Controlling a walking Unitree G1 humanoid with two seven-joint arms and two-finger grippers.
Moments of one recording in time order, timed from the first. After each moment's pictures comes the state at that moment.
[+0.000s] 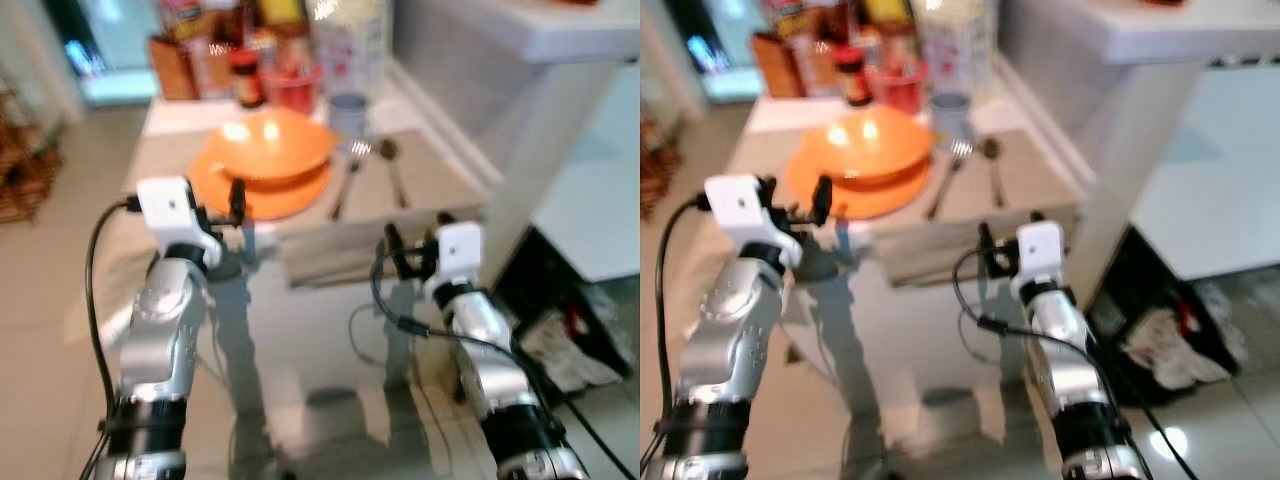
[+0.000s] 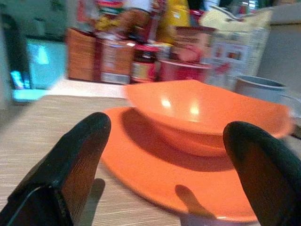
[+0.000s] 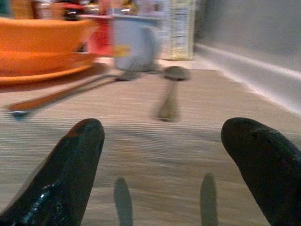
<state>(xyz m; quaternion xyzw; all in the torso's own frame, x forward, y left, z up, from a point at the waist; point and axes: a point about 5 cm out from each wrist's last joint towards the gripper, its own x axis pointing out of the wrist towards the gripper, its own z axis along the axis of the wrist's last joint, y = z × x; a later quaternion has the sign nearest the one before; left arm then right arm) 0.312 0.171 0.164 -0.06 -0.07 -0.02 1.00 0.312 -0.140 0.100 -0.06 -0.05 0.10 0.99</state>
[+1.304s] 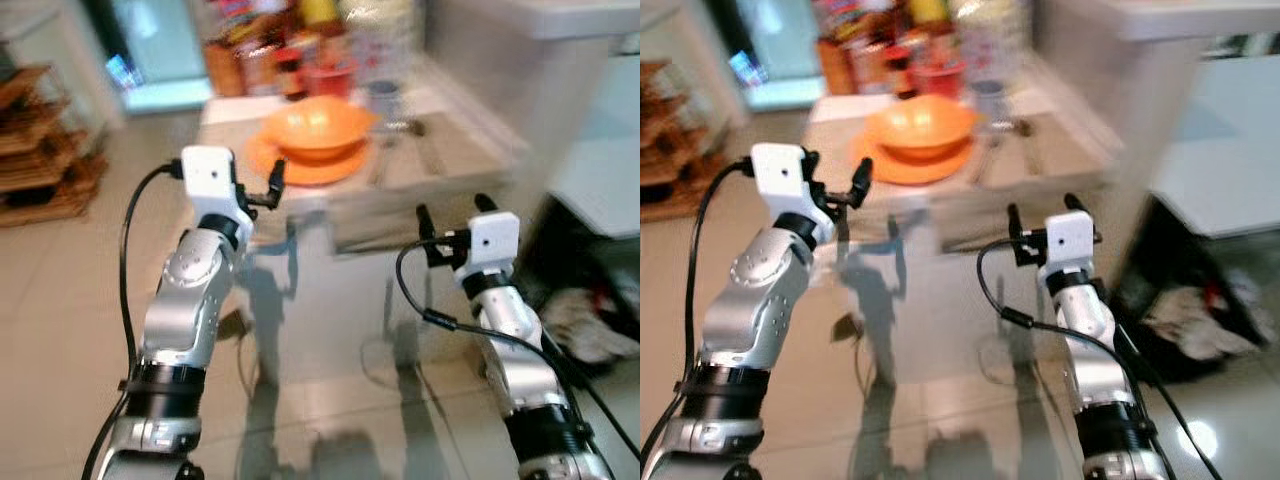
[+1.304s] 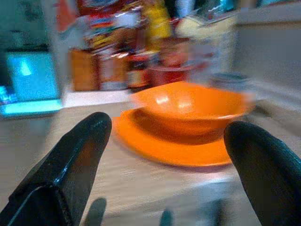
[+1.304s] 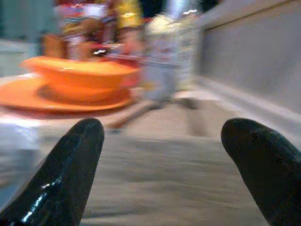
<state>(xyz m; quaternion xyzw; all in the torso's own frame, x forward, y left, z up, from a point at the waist) 0.332 0.145 0.185 -0.02 -0.06 -0.09 0.99 0.311 -0.154 0.121 -0.08 -0.10 0.06 0.99</state>
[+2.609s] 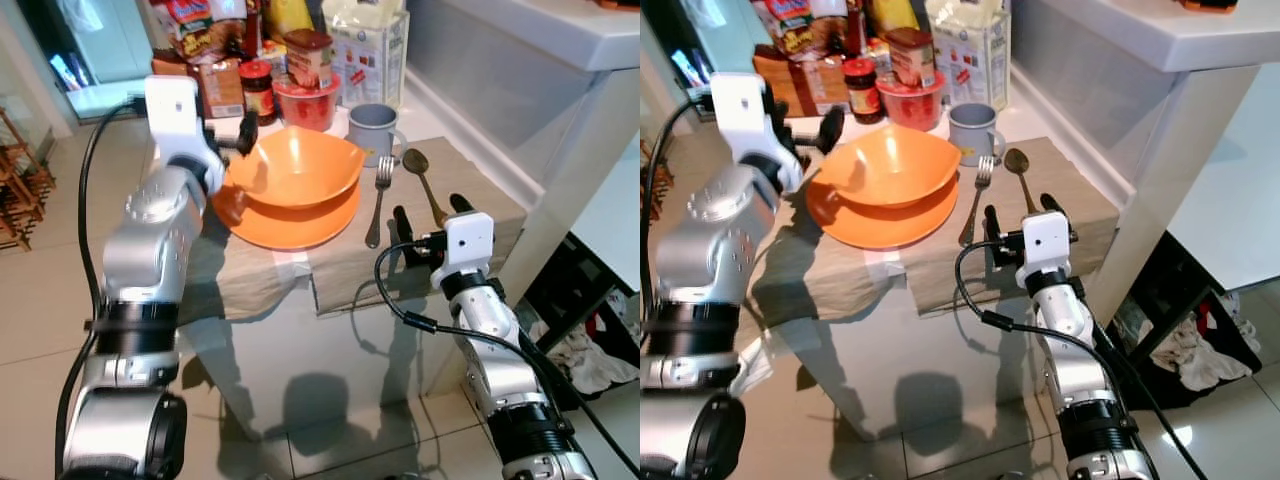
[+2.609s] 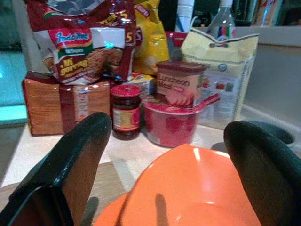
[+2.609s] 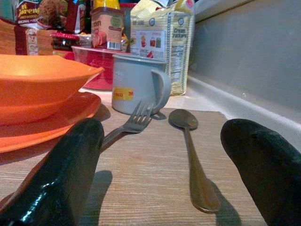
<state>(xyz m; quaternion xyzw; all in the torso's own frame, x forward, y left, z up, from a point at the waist) 0.363 0.167 0.246 -0.04 -0.05 -0.07 1.00 0.311 -0.143 0.121 -0.08 -0.10 0.08 0.99</state>
